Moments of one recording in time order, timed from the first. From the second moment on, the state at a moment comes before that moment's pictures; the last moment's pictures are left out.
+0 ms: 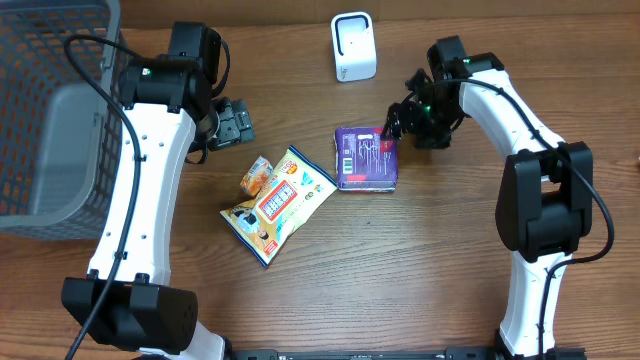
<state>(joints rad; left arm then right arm) -0.10 1.74 1.82 -1.44 -0.16 -0.44 0.19 2.22 1.81 -1.09 -0.42 0.21</state>
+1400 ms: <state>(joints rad) -0.10 1.74 1.82 -1.44 -0.16 -0.44 0.21 2.09 1.83 -1.24 -0.08 0.34</state>
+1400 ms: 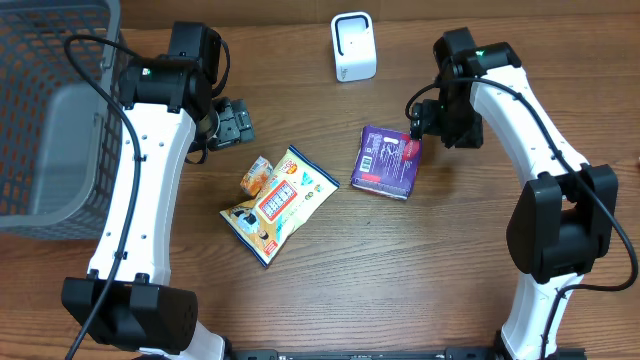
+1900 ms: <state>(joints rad) -0.10 1.74 1.82 -1.44 -0.16 -0.44 0.19 2.09 1.54 -0.92 -0.37 0.36</state>
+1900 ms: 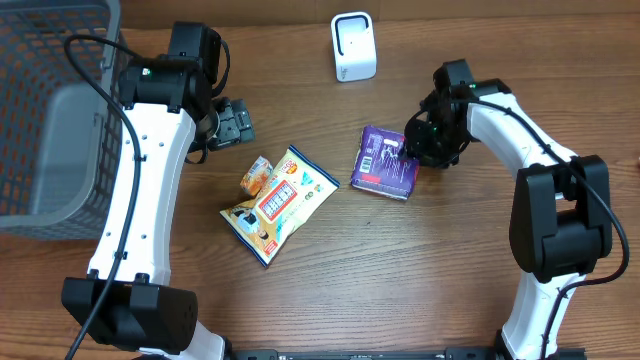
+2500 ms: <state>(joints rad) -0.10 1.74 1.82 -1.44 -0.16 -0.44 0.19 2.09 2.00 -1.44 -0.02 0.38</state>
